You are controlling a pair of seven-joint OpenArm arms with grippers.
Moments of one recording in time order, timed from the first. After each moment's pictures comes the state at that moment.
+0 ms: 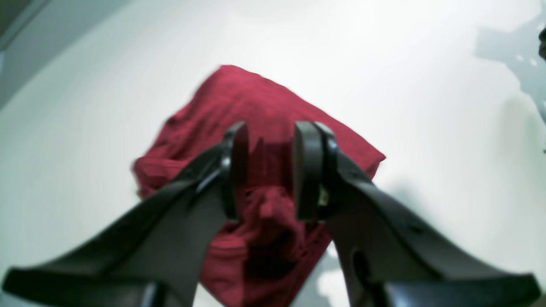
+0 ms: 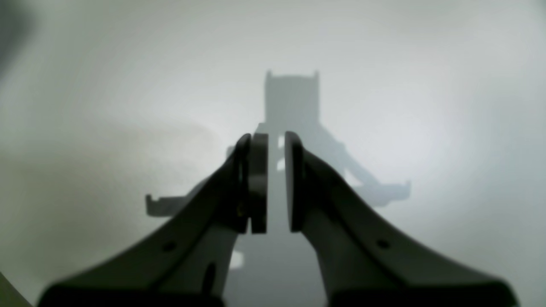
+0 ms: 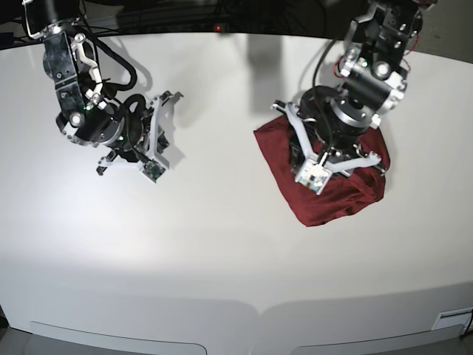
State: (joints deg) left arm 8.8 -11.4 23.5 118.2 5.3 -3.2 52.2; right arm -4.6 25.8 -9.9 100.4 14.3 32.4 -52.5
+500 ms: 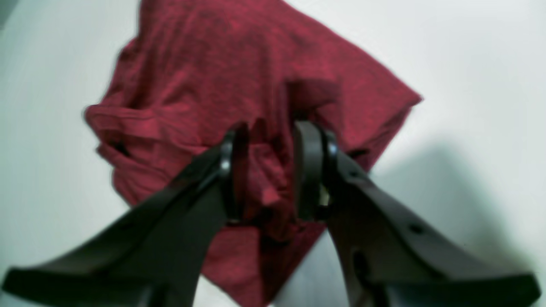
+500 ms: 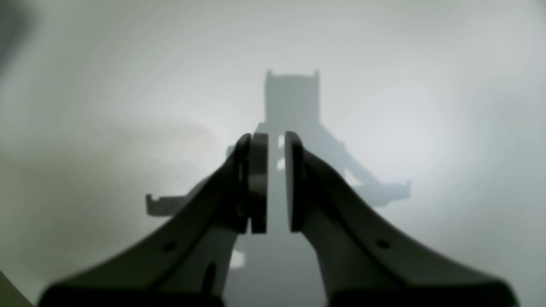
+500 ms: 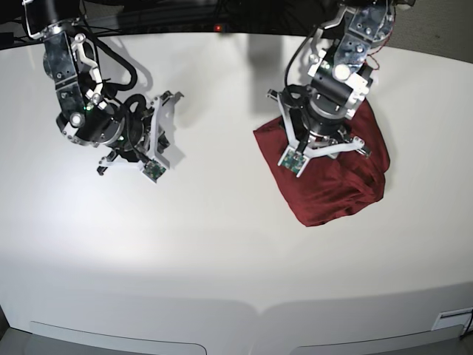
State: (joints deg) left arm 8.9 -8.4 26.1 108.5 15.1 -1.8 54.6; right arm -4.7 25.8 -9.9 100.4 15.5 32.4 -52.5
